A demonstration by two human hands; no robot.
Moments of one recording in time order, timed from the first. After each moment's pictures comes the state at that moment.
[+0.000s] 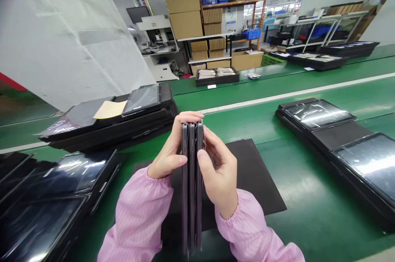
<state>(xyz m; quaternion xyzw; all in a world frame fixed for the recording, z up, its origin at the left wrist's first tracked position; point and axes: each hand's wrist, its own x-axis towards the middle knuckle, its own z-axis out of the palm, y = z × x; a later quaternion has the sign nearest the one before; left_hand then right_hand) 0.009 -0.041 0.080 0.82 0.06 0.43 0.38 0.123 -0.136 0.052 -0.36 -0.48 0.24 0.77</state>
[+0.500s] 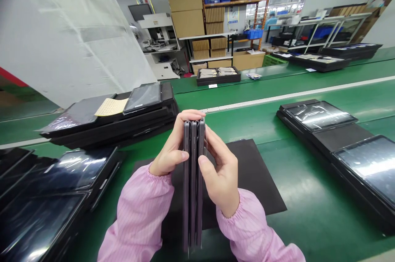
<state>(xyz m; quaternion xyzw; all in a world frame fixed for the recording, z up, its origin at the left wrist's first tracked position) 0.012 -0.039 0.075 0.79 0.07 0.44 0.42 0.127 -0.135 0.048 -0.37 -0.51 0.24 0.74</state>
